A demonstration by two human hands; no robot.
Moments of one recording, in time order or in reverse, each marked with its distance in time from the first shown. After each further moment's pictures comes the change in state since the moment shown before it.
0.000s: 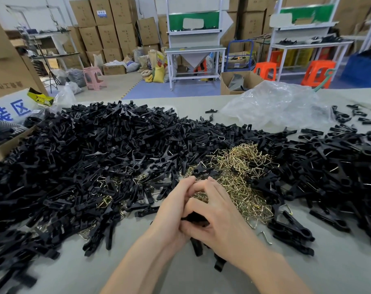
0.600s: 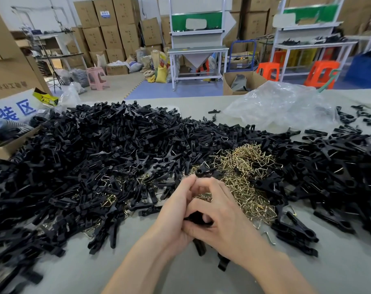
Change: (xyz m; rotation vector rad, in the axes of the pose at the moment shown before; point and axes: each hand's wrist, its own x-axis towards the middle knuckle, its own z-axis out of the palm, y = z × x) left_hand 0.001 -0.002 -0.006 0.009 -0.060 -0.004; right_hand 0.001 -0.006 -0.004 0.047 -0.022 0.042
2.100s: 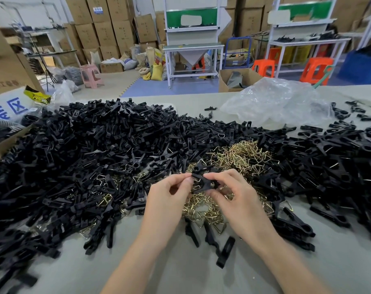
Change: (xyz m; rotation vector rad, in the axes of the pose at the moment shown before) left_hand 0.008 0.001 -0.018 0.707 0.391 0.512; right_hand -0.001 0.030 -0.011 0.210 0.192 0.392
